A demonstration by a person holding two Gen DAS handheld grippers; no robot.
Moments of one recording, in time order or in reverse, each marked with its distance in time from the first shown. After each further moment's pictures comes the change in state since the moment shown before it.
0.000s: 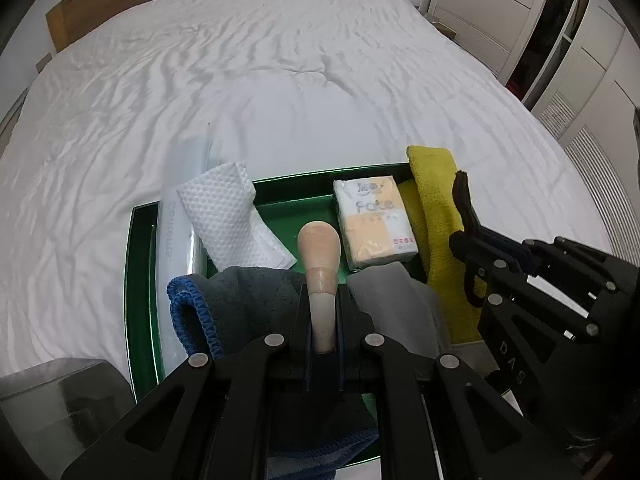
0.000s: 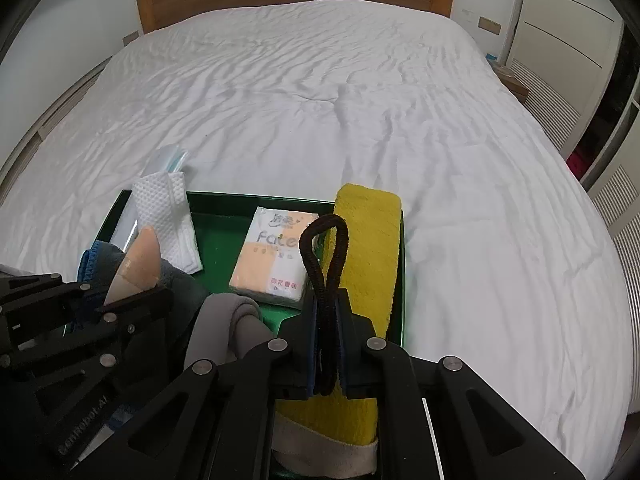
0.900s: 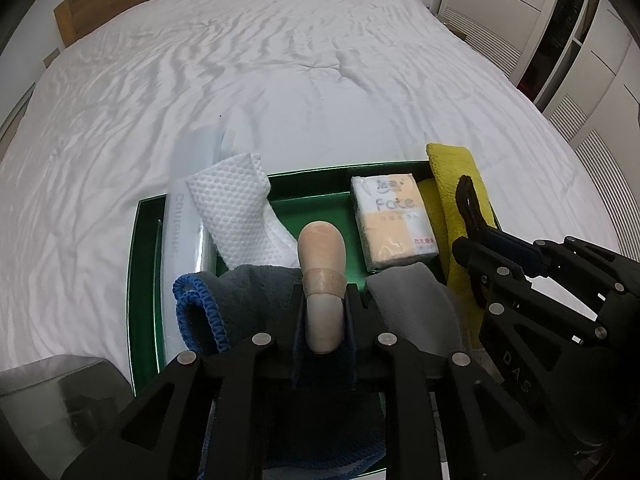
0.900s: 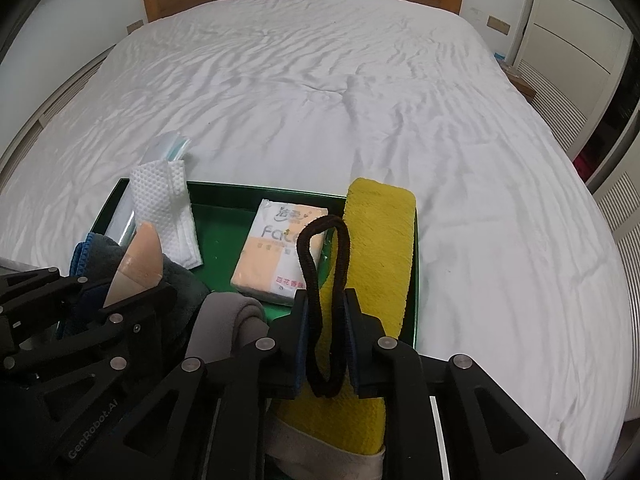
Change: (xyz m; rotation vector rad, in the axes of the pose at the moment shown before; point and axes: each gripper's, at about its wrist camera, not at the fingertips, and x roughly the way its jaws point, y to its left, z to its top) left arm 0.008 0.007 -0.002 -0.024 0.001 0.019; right arm 0.014 0.007 0.002 -0.024 0.027 0.000
